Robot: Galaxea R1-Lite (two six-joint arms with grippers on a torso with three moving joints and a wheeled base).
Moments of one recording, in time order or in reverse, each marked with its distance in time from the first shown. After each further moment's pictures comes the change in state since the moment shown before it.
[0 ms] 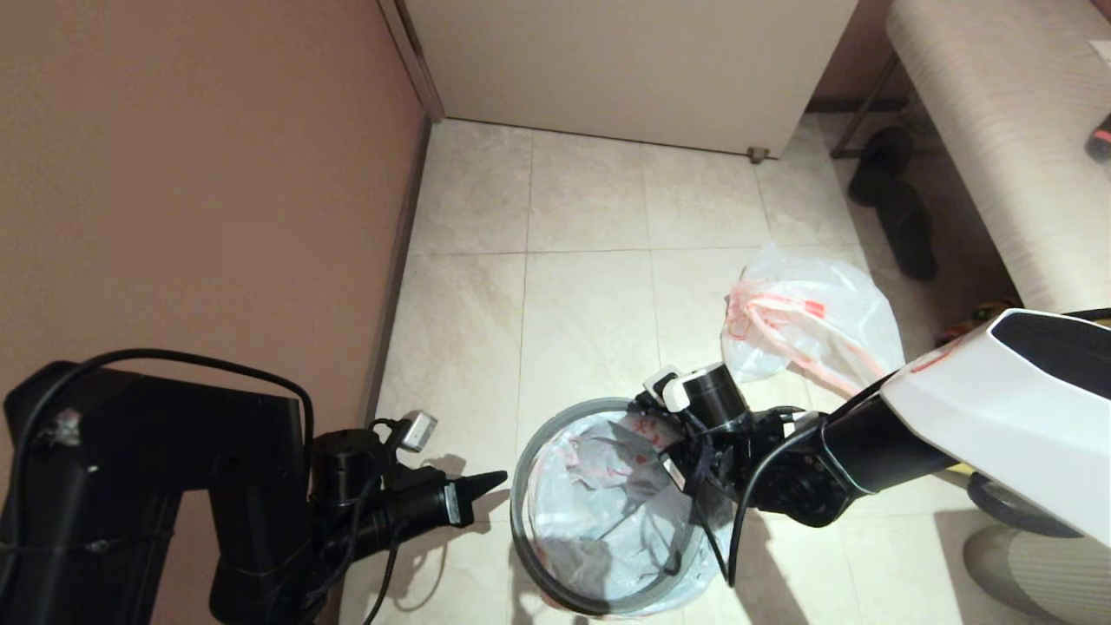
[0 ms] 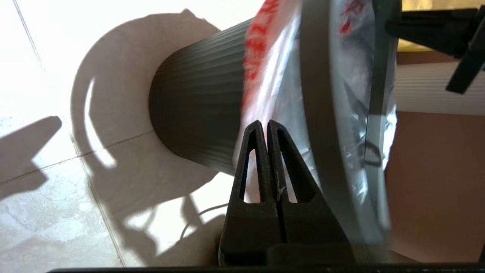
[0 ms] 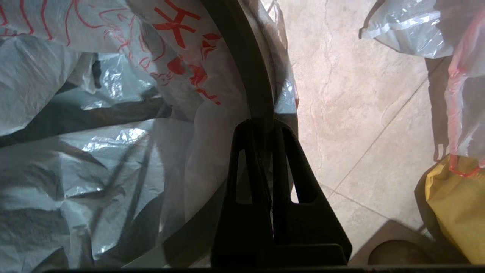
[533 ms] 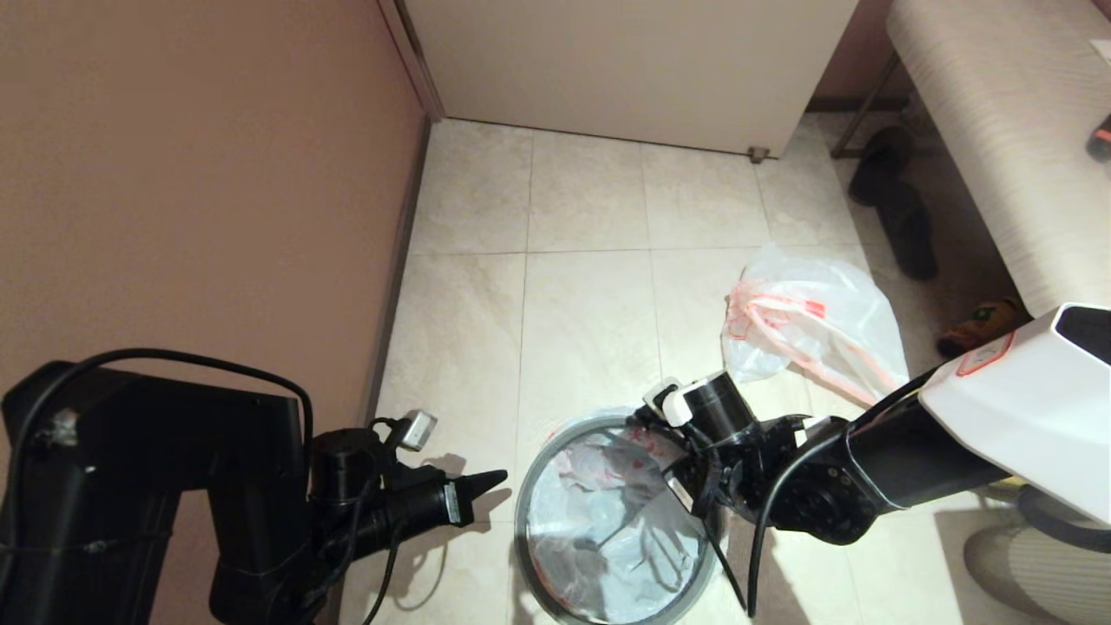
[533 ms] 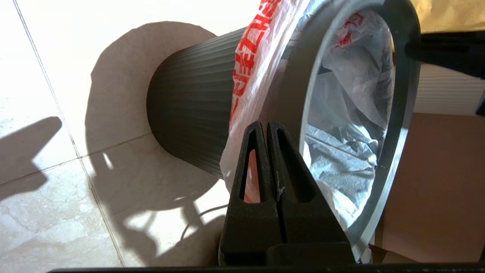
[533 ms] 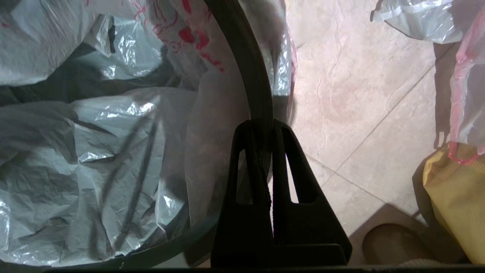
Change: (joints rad) left arm 0.000 -0.003 -0.001 0.000 0.000 0.000; right arm 0.050 -0.081 0.061 0.068 -0.007 0.026
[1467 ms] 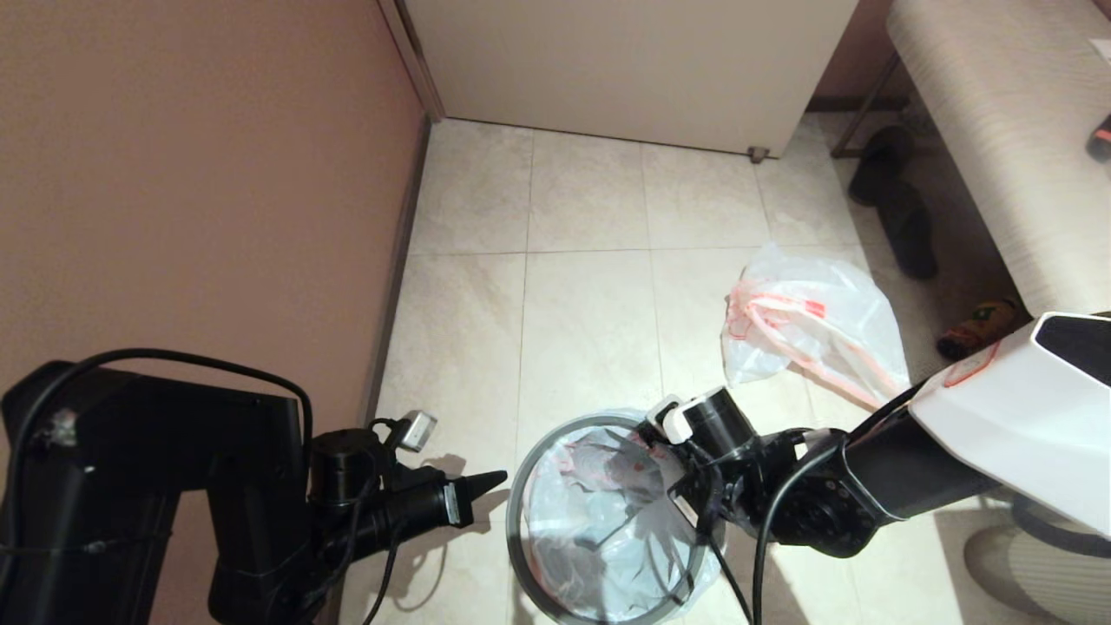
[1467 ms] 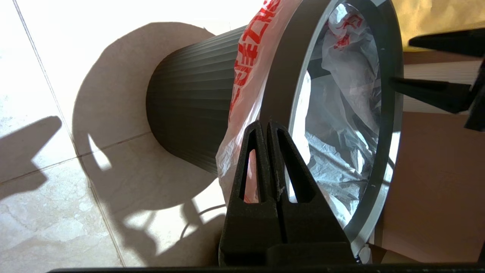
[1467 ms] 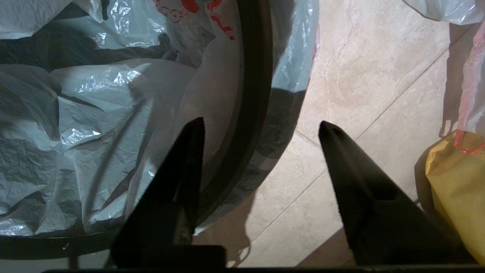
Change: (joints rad) left arm 0.000 -0.001 0.004 0.000 0.000 0.000; right arm 0.005 0.012 0.037 0.021 0.000 -0.001
